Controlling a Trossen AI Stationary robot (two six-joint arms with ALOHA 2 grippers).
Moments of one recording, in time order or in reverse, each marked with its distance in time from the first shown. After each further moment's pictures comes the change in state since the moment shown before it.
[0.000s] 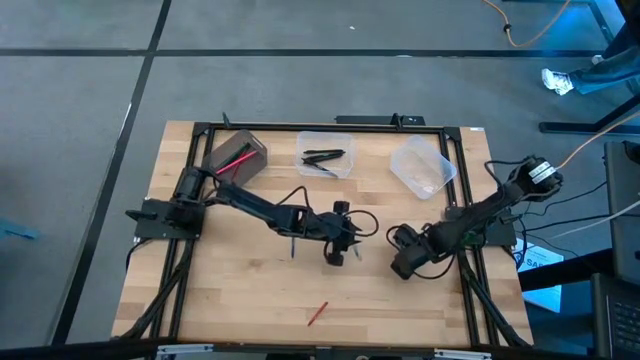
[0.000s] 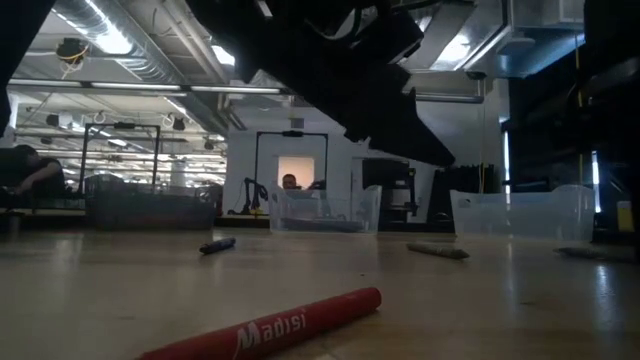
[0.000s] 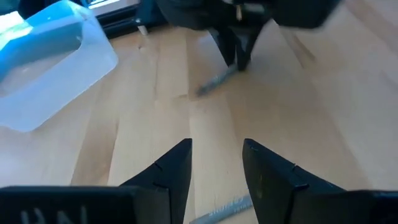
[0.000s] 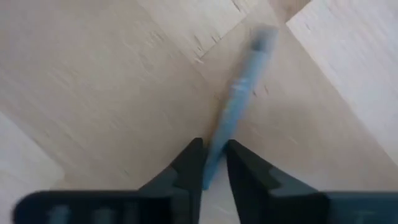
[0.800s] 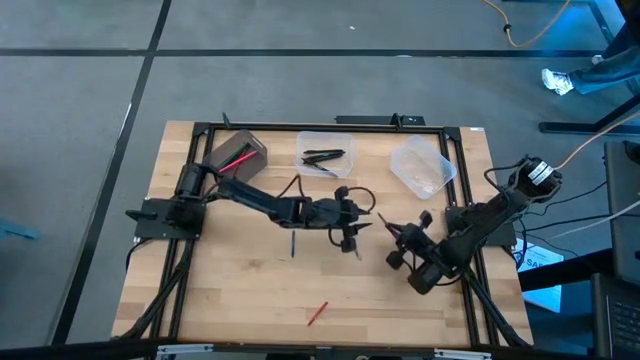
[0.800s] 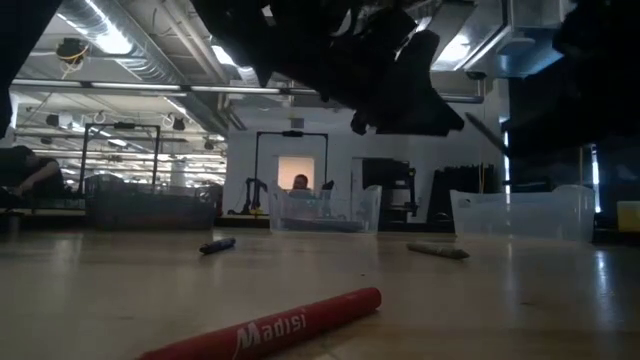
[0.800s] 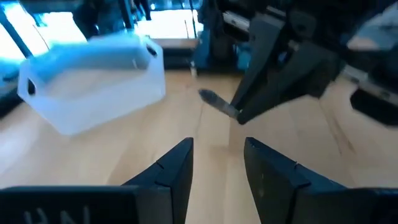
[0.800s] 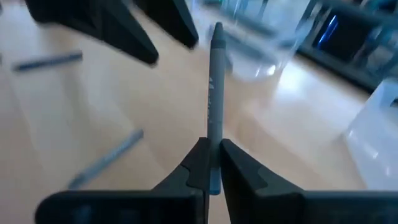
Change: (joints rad) left arm 0.056 -0.001 0.000 0.195 -0.050 -0.200; right arm 0.208 -0.008 -0.005 0.095 0.987 -0.046
